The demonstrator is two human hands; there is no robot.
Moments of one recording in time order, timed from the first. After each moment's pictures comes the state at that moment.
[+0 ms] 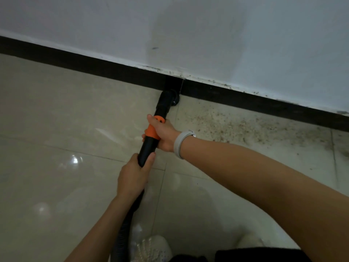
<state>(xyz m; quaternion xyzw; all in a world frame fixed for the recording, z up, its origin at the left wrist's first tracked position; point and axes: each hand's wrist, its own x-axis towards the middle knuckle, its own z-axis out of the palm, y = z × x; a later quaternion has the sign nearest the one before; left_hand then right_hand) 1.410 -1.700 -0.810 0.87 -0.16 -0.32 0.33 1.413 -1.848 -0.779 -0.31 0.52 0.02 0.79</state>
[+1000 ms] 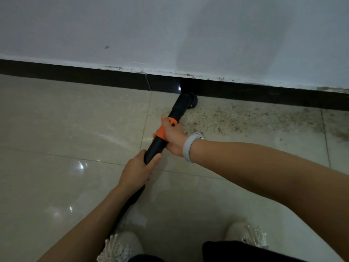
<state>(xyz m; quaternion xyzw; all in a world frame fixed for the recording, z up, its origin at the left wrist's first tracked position) 1.335 -1.764 -0.805 0.85 -0.27 -0.36 0.26 1.295 -1.910 -0.792 -0.28 0.54 -0.07 0.79</state>
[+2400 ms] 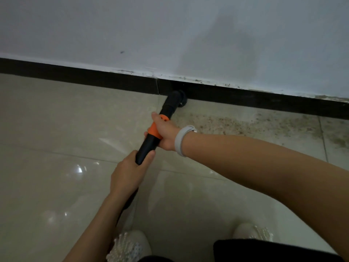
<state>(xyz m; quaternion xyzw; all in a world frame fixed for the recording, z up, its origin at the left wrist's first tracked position) 1.355 -1.730 -0.779 0.89 -0.23 -0.27 0.27 1.337 -1.886 -0.761 -0.28 0.53 0.00 0.80</state>
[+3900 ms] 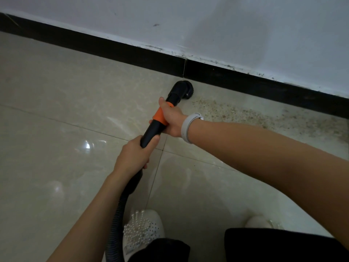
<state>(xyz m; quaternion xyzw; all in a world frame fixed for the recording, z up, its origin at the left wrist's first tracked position) 1.389 -1.697 -0.785 0.86 -0.20 -0.35 0.32 1.375 -1.852 -0.766 -0.33 0.53 0.04 0.78</state>
